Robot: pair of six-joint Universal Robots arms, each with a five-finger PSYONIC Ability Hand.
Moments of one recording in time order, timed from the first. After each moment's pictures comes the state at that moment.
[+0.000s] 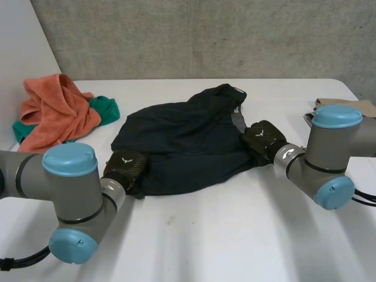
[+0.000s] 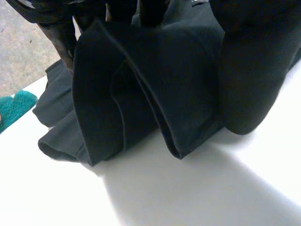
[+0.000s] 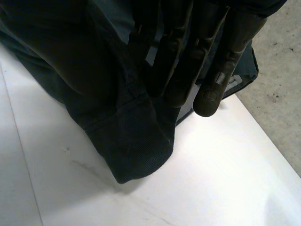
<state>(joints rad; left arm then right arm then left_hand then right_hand) 4.23 -2.15 -1.64 3.42 -1.61 3.39 1.89 -0.76 1.20 -0.09 1.24 2.48 0.54 0.53 0.53 0.54 0.36 0.97 1.17 1.18 1.19 0.97</state>
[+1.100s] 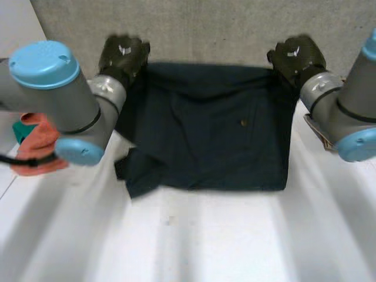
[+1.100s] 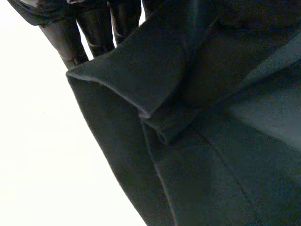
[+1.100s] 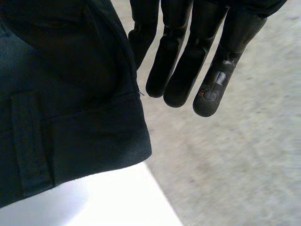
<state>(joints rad) 4.23 -2.17 -1.03 3.34 -1.57 3.54 1.90 -1.02 1.04 -0.04 1.41 2.51 1.11 1.20 1.19 1.20 0.97 0.97 1.17 1.18 1.19 0.98</state>
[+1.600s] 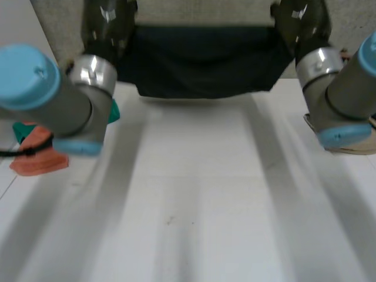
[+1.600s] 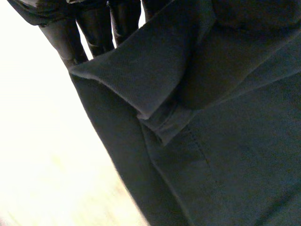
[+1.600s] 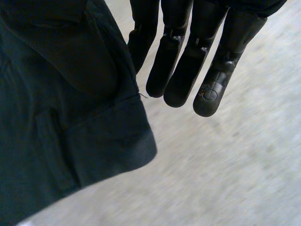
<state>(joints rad) 4.24 -2.07 -1.14 3.72 -1.59 3.58 1.94 -1.04 1.04 -0.43 1.49 2.57 1.12 1.20 1.19 1.20 0.97 0.98 1.17 1.18 1.19 0.98</state>
